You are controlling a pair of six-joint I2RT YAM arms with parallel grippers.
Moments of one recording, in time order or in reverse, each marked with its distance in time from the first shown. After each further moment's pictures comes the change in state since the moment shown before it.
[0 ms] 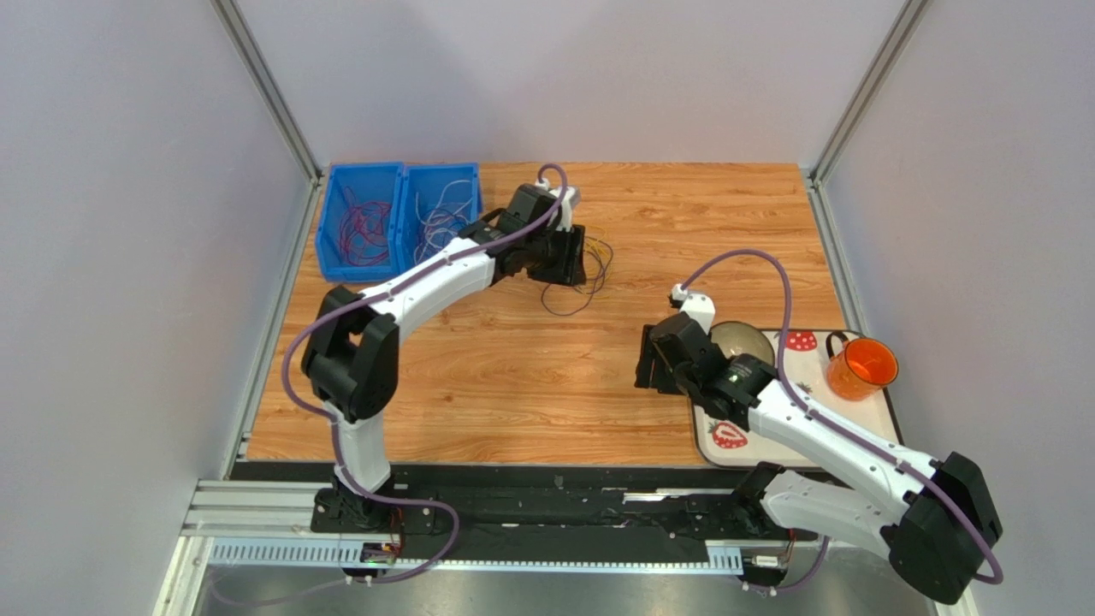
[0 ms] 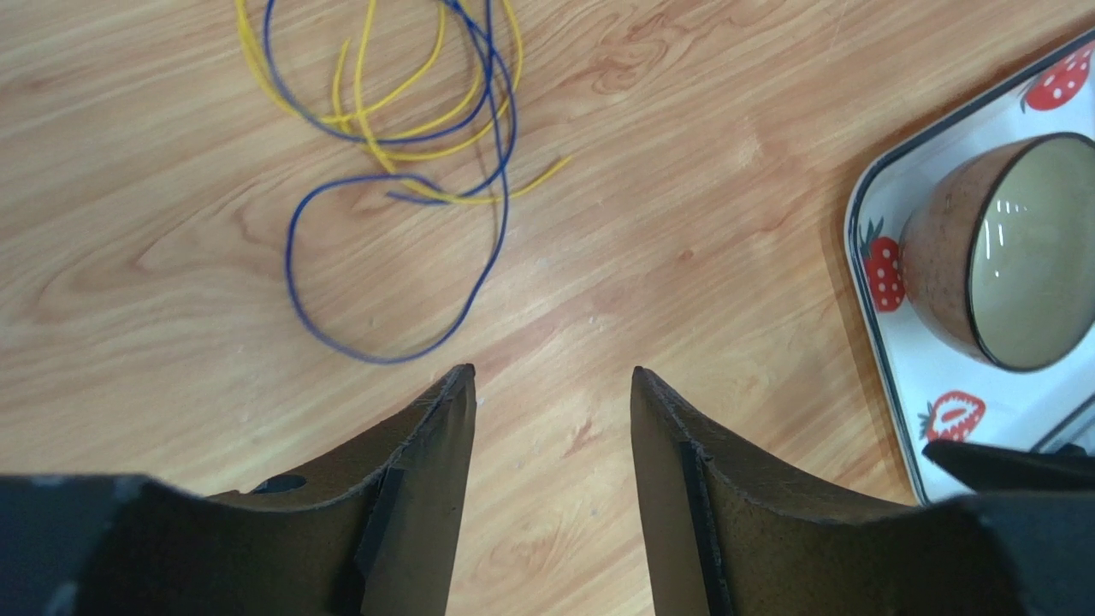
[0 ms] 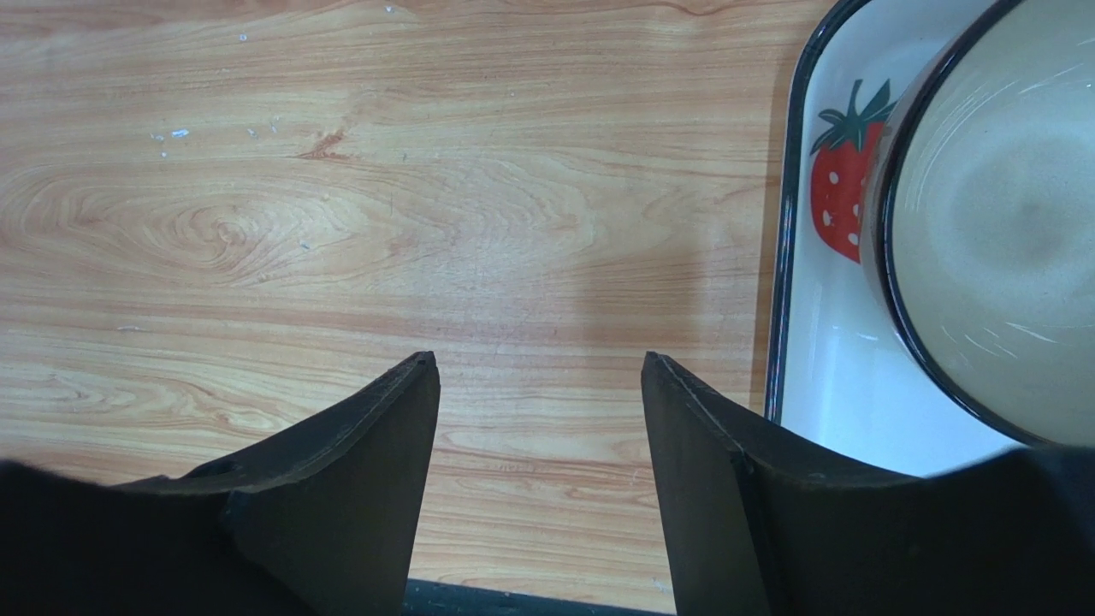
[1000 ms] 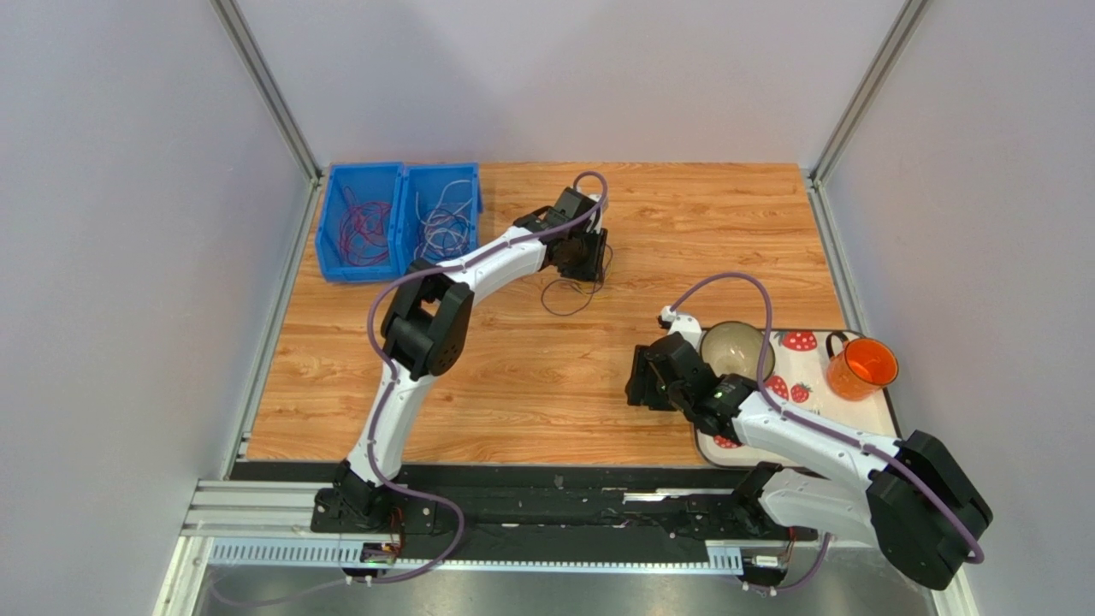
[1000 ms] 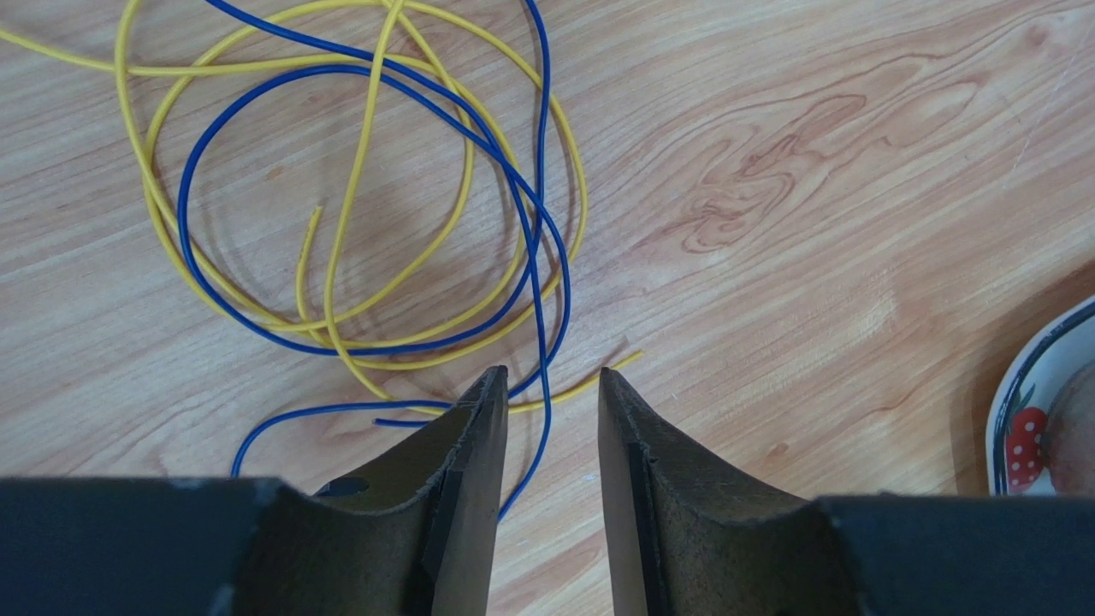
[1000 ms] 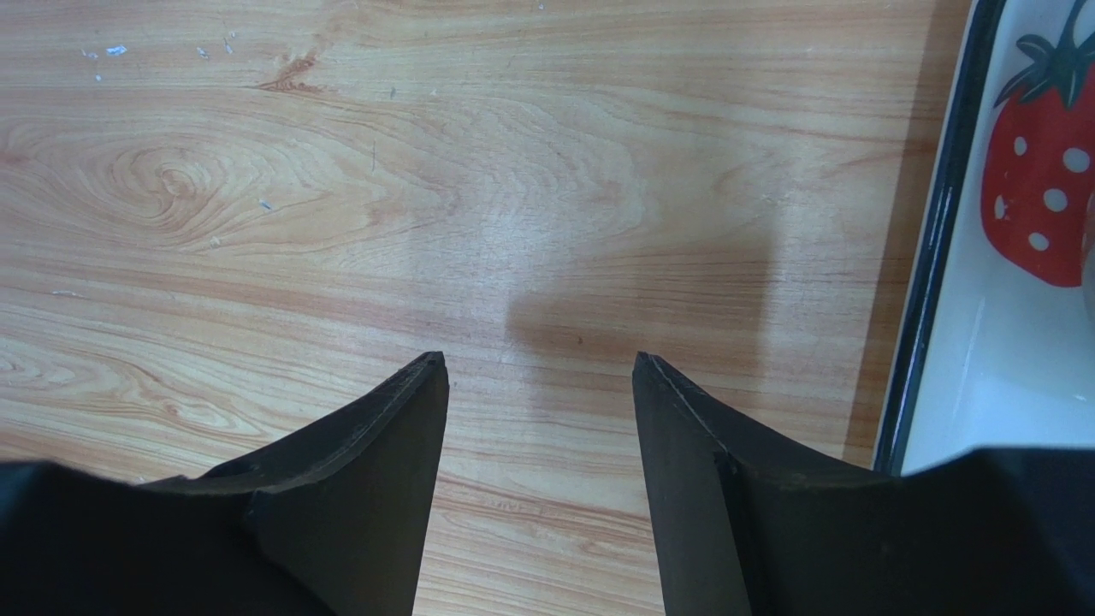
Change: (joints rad) left arm -0.026 0.463 0.399 -0.047 -0.045 -0.023; right arm -0.003 0.060 -0.218 0.302 -0.100 0.000
